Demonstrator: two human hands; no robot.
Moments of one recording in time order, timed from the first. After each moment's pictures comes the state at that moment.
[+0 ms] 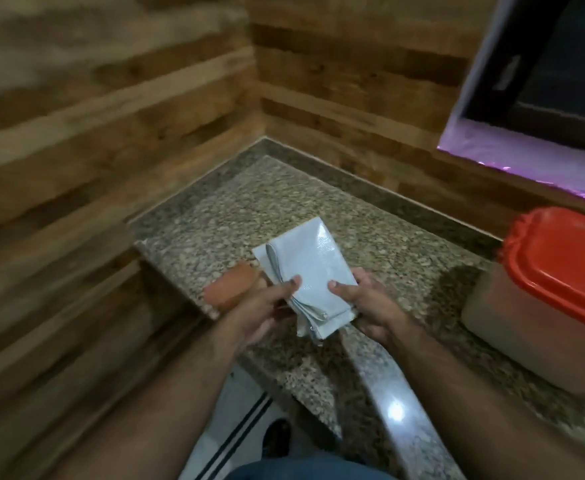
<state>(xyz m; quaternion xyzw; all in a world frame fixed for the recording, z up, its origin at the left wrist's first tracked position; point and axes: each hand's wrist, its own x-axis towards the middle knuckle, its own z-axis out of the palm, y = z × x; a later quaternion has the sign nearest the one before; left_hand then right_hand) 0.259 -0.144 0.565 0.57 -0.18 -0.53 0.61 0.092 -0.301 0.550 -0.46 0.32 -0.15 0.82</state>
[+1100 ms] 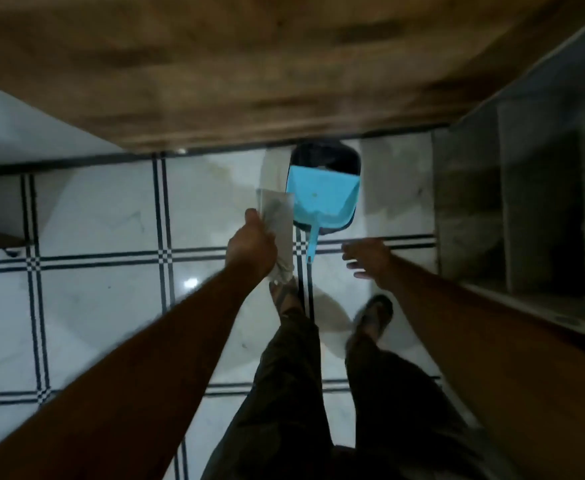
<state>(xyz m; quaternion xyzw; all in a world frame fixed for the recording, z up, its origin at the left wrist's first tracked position) 0.357 0.469 0.226 0.89 0.21 -0.31 0.26 0.333 0.223 0.152 -0.64 0.39 0.44 0.50</state>
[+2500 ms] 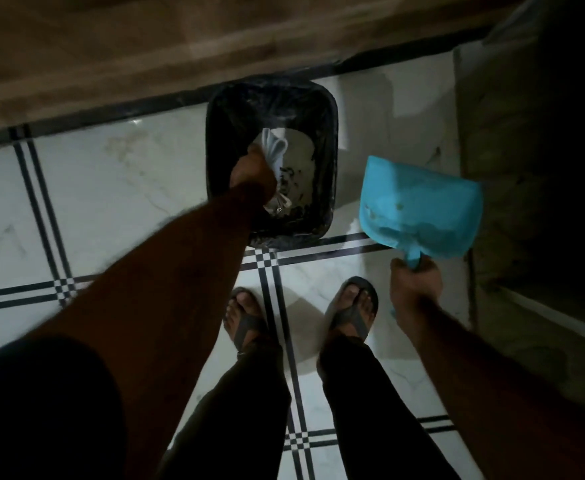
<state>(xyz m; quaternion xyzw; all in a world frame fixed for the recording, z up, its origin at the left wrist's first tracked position) 0.521 0.358 -0.210 0.91 0.13 -0.35 0.18 0.296 0.126 -0.152 -0.70 0.59 0.12 0.38</state>
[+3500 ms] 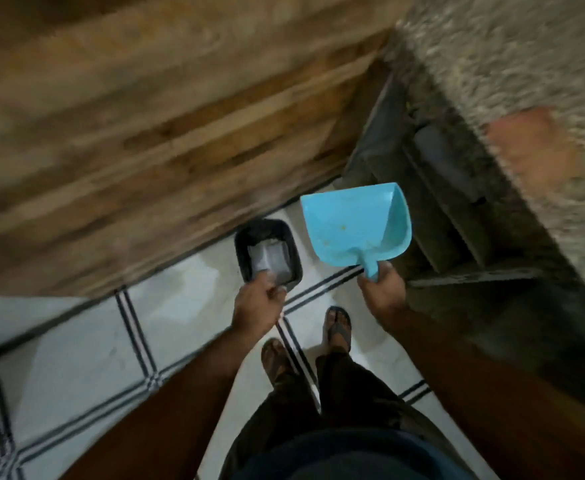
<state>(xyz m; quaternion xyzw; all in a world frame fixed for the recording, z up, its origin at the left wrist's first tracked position) 0.366 0.413 0.316 0.89 -0.05 -0.29 0.33 0.271 0.174 0.329 -0.76 0.47 0.07 0.43</state>
